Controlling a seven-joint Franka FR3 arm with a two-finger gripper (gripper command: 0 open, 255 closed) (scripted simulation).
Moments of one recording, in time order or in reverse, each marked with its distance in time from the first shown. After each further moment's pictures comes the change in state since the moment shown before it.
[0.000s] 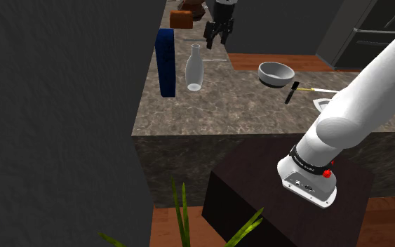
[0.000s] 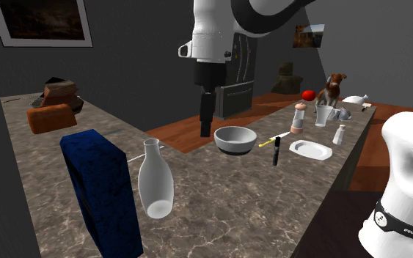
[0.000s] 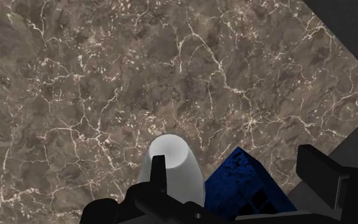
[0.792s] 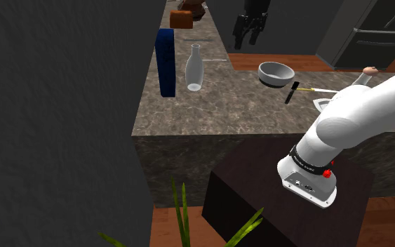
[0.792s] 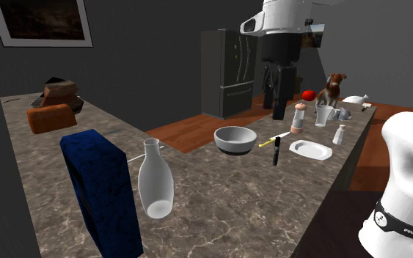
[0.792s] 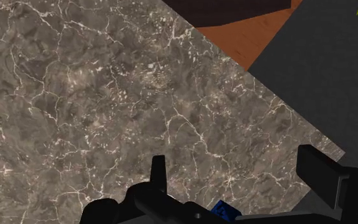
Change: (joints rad) arm -0.003 -0.441 0.032 -0.258 -0.005 -0.234 0.063
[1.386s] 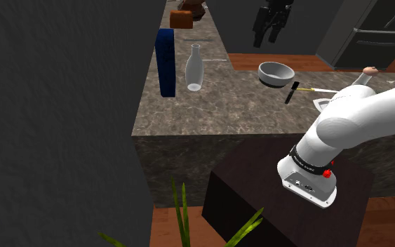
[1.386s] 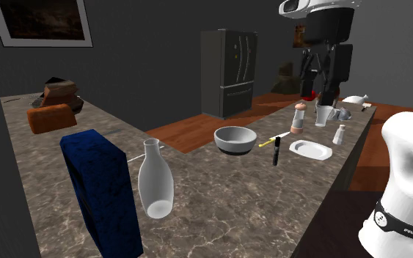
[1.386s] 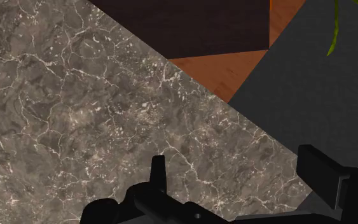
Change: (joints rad) arm 0.005 -0.211 0.029 -0.040 0.023 -0.198 0.049
